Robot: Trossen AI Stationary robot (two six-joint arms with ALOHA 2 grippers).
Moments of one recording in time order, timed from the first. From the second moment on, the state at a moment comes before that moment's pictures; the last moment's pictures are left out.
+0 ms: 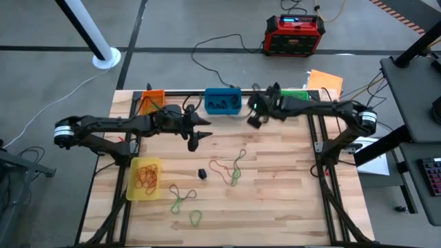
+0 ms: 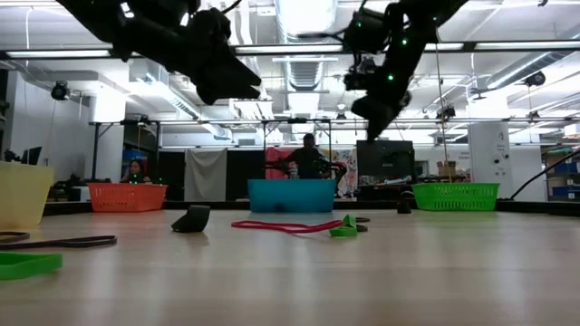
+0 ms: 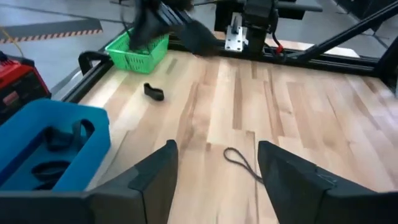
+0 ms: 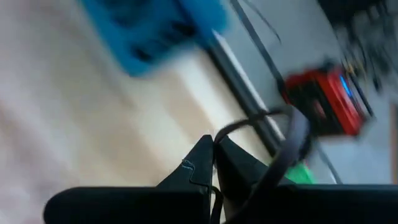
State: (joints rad) left arm 0.25 1.23 0.71 0.15 0.11 -0.03; right arm -0.38 1.56 1.15 -0.62 0.48 -0.01
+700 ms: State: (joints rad) left arm 0.25 1.27 0.71 0.07 0.11 -0.11; right arm -0.91 1.57 0.98 -0.71 0.48 0.25
